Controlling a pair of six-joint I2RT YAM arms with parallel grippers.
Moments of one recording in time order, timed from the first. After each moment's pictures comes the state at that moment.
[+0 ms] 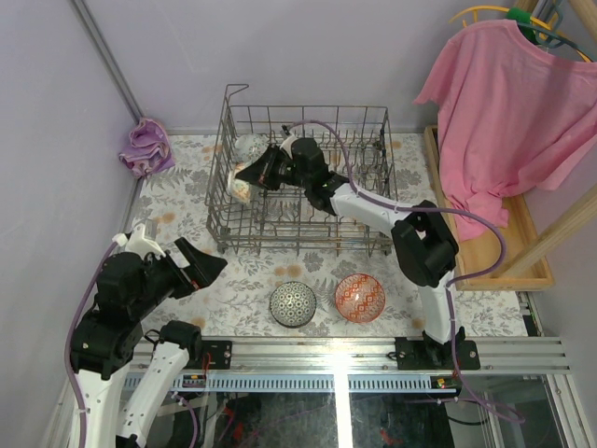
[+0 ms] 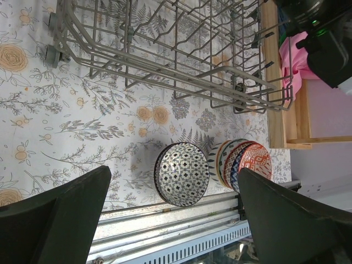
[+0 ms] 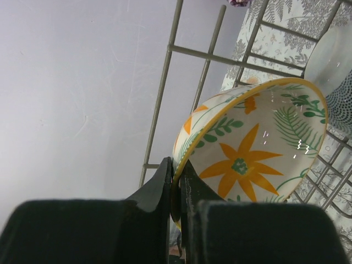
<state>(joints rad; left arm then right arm) -0.21 0.40 0.97 -1.05 0.23 -0.66 0.74 2.06 1.63 0.27 -0.39 1.13</state>
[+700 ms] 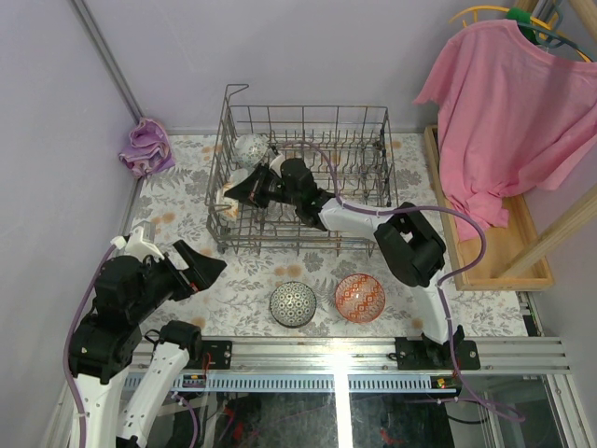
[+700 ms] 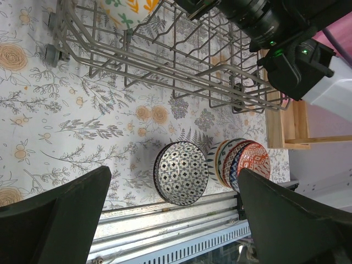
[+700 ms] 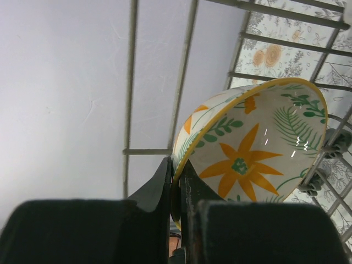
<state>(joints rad) -0.21 0.37 0.97 -1.06 0.23 -0.67 0.81 2.11 1.53 0.48 -0.39 1.27</state>
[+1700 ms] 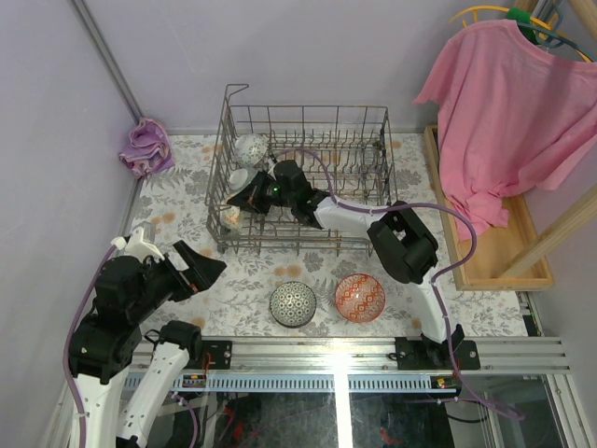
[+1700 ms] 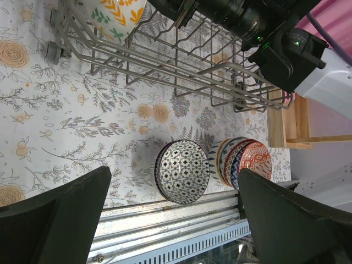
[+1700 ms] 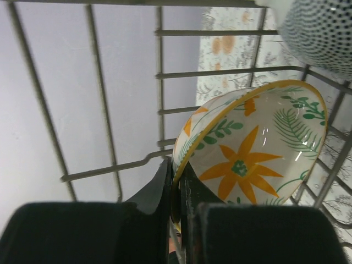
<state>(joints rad) -0.21 0.37 0.97 -1.08 0.23 -0.67 0.81 2.18 1.58 0.34 -0.38 1.31</state>
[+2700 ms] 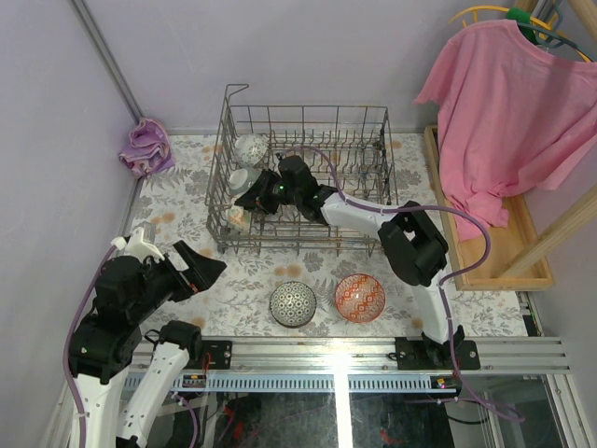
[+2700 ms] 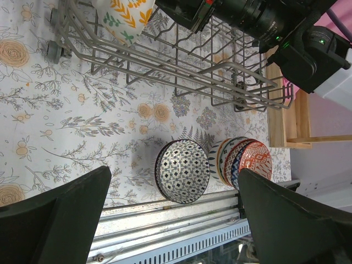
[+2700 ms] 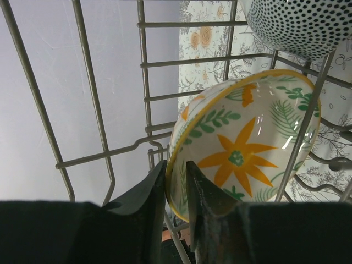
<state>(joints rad) -0.21 0.37 0.97 -1.08 0.23 -0.67 0.79 2.12 1.57 0.16 -0.38 1.25</state>
